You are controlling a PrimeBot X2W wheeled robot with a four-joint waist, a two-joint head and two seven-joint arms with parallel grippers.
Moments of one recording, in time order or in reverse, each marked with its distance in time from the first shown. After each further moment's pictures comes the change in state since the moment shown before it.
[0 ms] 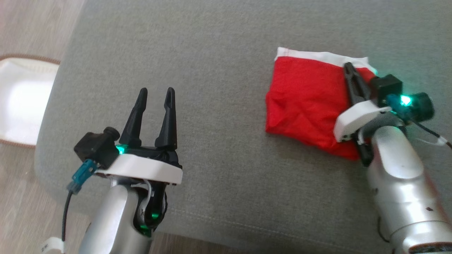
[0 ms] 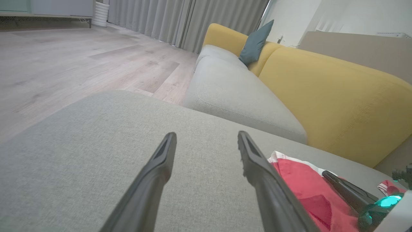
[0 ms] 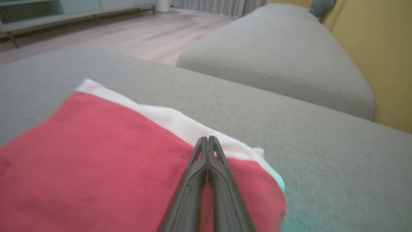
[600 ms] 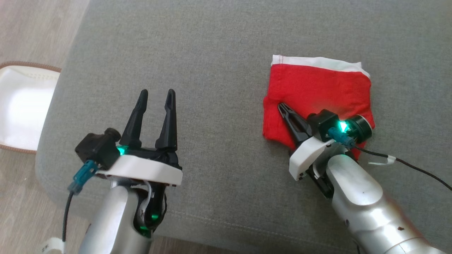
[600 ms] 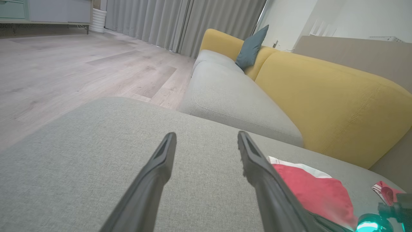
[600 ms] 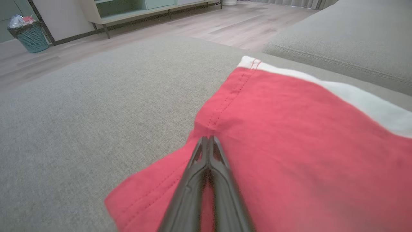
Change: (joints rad) left arm 0.003 0.000 0.001 0.006 0.010 -0.006 0.000; right arm 0.079 0.002 0.474 -0.044 0.282 0.000 -0.011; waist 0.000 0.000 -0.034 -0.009
